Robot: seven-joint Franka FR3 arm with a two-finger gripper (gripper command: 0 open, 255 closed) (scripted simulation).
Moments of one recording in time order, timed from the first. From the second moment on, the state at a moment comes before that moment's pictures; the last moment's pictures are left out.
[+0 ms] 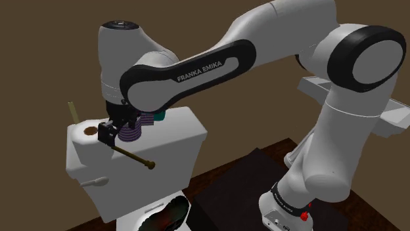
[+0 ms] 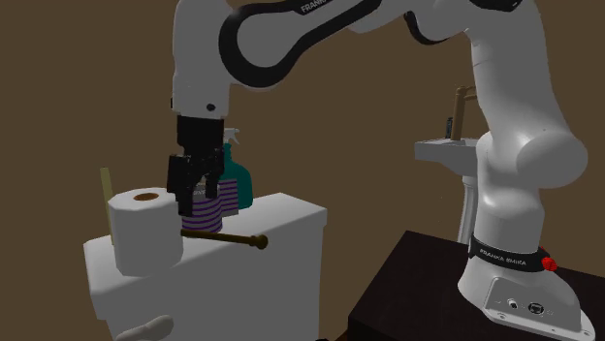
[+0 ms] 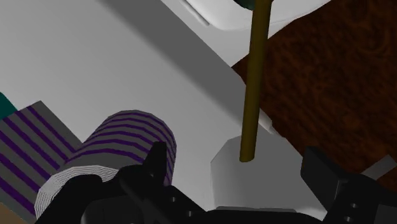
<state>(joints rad) 0.29 0.25 0.47 -1.88 -0.16 2.20 0.32</state>
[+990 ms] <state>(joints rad) 0.33 0.35 0.46 -1.84 -0.24 2.29 0.36</state>
